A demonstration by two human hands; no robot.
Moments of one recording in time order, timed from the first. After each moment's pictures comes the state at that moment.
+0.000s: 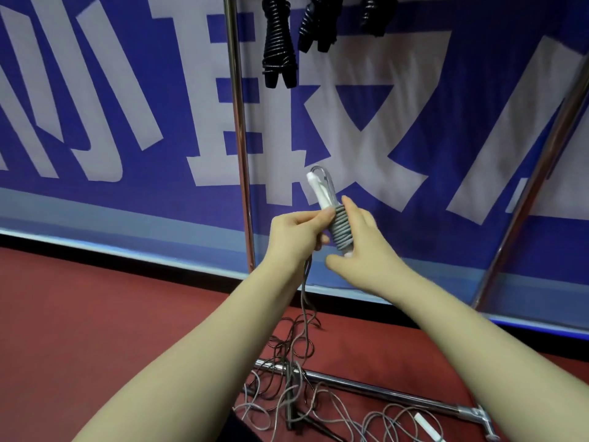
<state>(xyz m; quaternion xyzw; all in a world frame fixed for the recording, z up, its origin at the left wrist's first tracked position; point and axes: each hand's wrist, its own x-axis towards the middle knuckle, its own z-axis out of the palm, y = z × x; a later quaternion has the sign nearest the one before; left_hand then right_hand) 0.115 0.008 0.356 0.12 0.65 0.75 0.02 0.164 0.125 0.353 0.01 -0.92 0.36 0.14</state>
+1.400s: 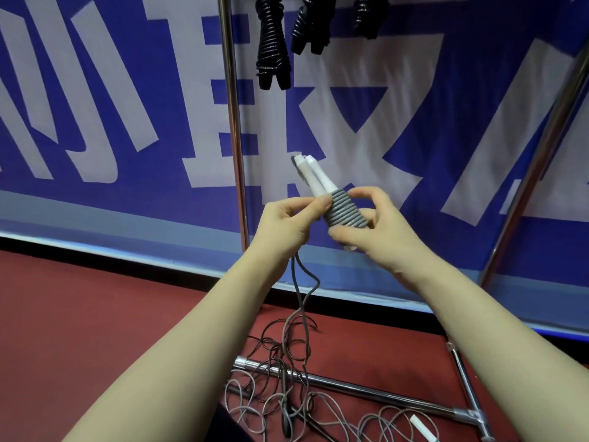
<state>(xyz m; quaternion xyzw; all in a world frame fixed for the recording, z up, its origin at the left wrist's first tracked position) 0.124 -0.001 0.377 0.21 0.67 0.71 -0.02 0.173 0.140 0.379 0.00 -0.81 0.57 0.15</state>
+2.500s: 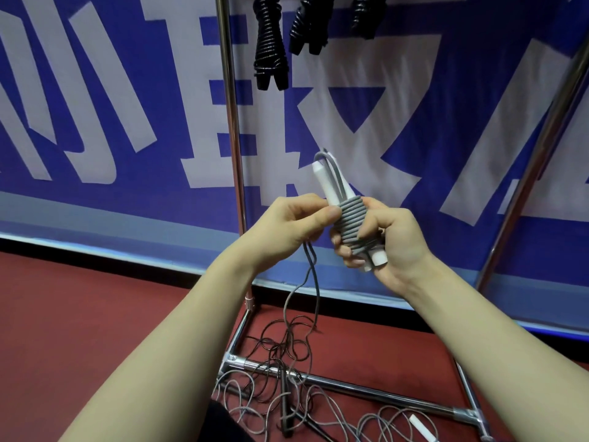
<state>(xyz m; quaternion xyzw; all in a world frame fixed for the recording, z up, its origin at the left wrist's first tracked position) 0.118 -0.016 0.385 0.38 0.73 0.58 0.02 0.180 0.135 0.386 0.02 -0.60 0.80 0.05</state>
